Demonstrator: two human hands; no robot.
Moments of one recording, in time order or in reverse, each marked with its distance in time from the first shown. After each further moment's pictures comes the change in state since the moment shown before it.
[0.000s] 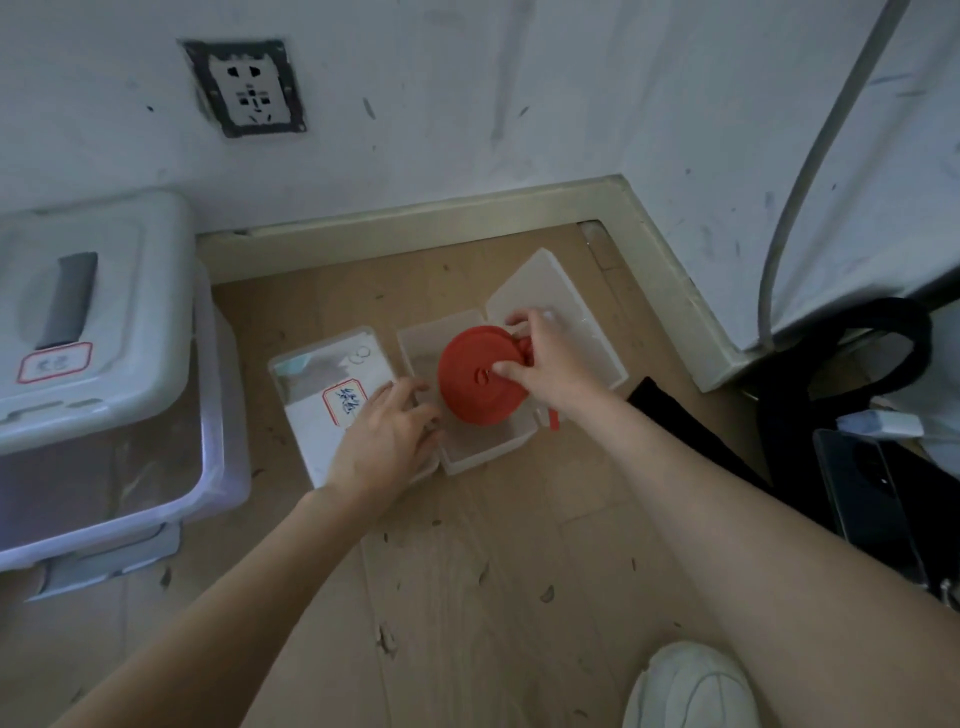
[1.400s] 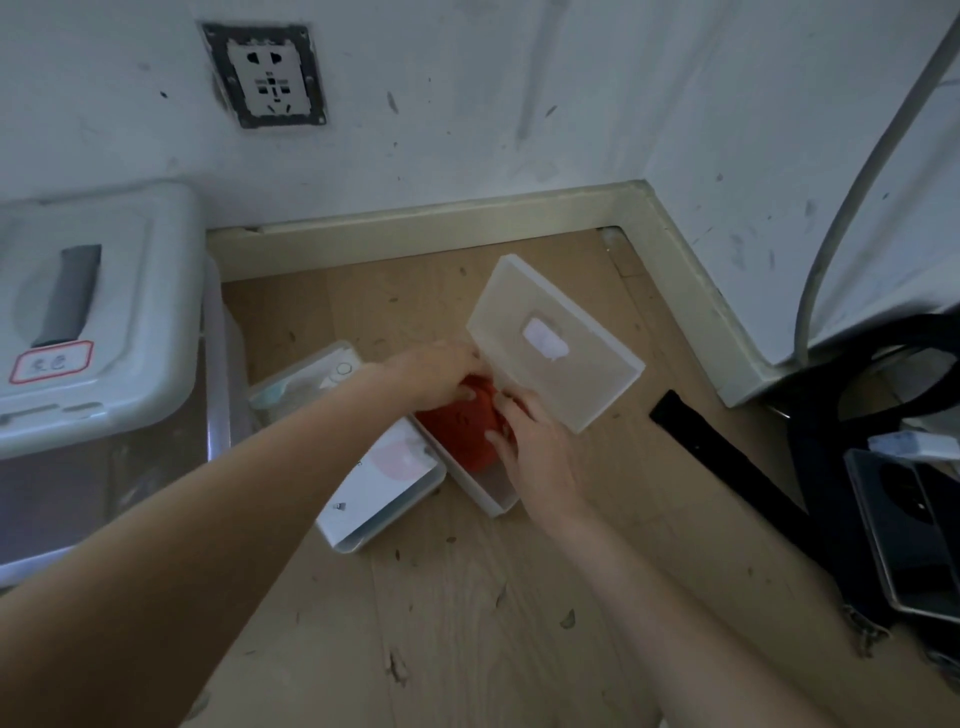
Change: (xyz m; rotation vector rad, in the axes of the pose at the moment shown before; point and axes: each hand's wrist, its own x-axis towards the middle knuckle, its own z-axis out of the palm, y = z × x) left_hand 0.100 -0.019 -0.013 0.059 -0.478 0.189; right_hand -0.041 0.021 0.073 -0.308 0.230 -0.222
